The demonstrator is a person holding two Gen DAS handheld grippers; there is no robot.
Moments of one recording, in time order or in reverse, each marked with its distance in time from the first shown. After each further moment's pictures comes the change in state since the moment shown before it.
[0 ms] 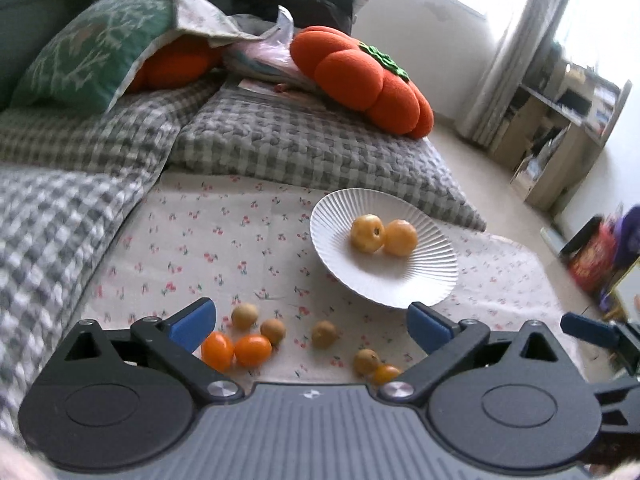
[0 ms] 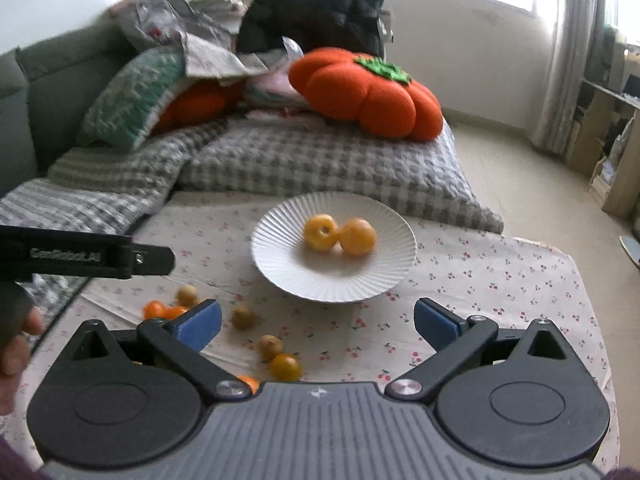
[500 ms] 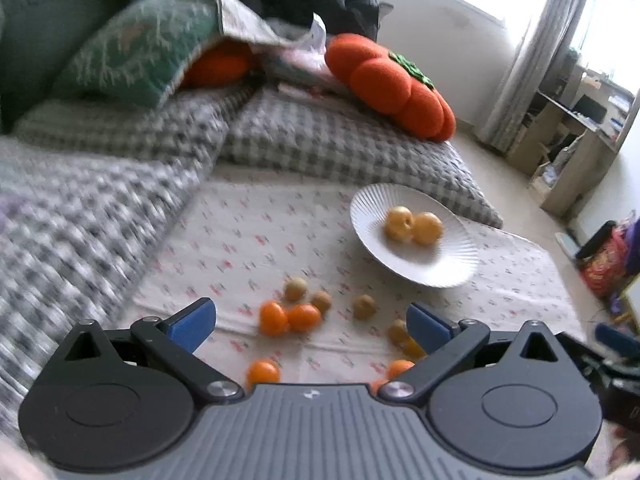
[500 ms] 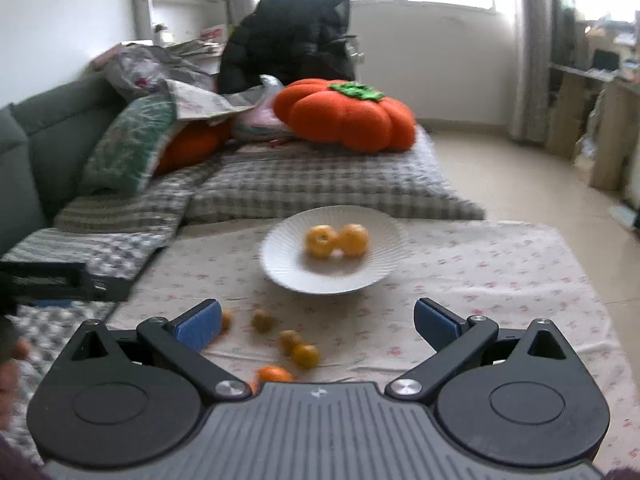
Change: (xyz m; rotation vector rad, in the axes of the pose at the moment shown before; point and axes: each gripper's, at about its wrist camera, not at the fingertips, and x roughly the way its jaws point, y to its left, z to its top) left arm -0.044 0.021 -0.021 0.011 -0.031 0.093; right arm -0.026 -0.009 -0.027 0.115 -0.087 -0.042
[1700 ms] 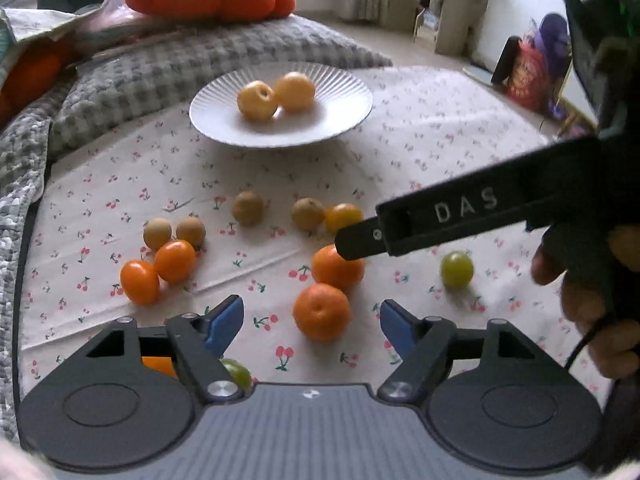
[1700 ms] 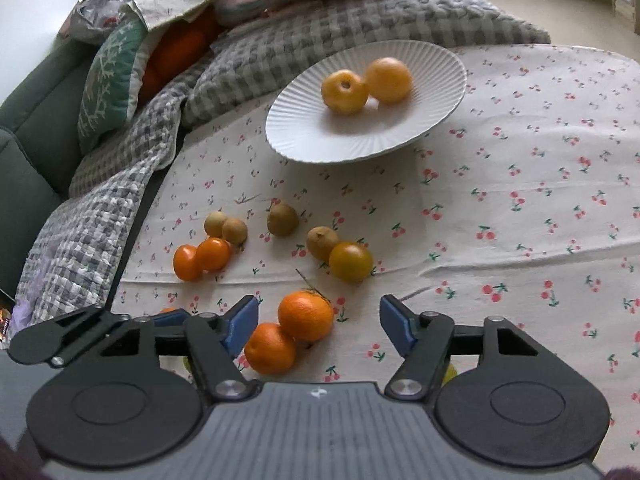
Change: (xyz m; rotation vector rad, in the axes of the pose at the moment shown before) left arm 0.076 -0.063 -0.068 0.498 0.222 -0.214; right arm 0.108 -0.002 -0.037 0.227 0.412 0.227
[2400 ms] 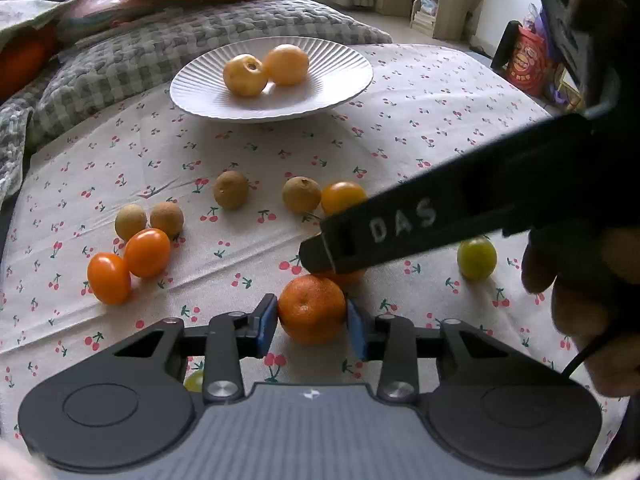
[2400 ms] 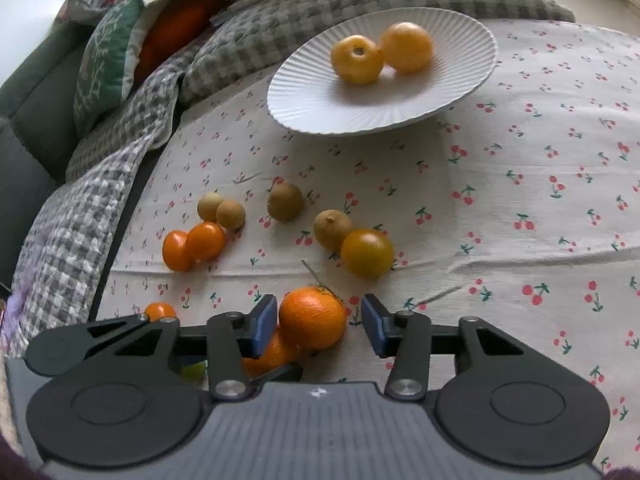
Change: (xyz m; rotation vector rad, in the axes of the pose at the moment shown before) left arm 0.032 0.000 -0.001 0.011 0.037 -0.017; right arm 0.029 0.003 0.001 -0.017 0.059 0.025
